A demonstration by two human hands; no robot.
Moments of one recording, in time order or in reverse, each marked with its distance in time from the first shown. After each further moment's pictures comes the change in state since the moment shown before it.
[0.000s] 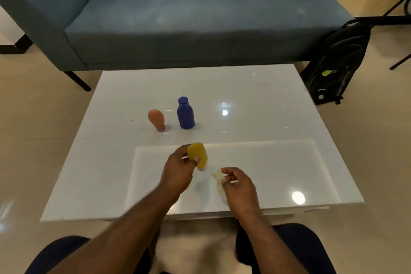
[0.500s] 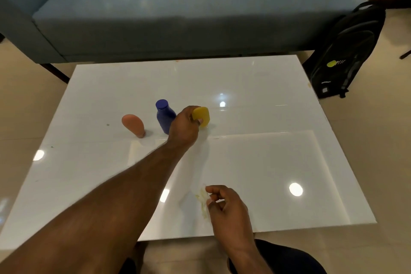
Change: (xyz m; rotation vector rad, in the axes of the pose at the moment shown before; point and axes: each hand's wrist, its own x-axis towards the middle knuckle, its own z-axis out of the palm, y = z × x) left_hand 0.169 0.032 0.068 0.063 0.013 0.160; right_hand 0.017 0.004 -0.005 -0.007 -0.090 -0.029
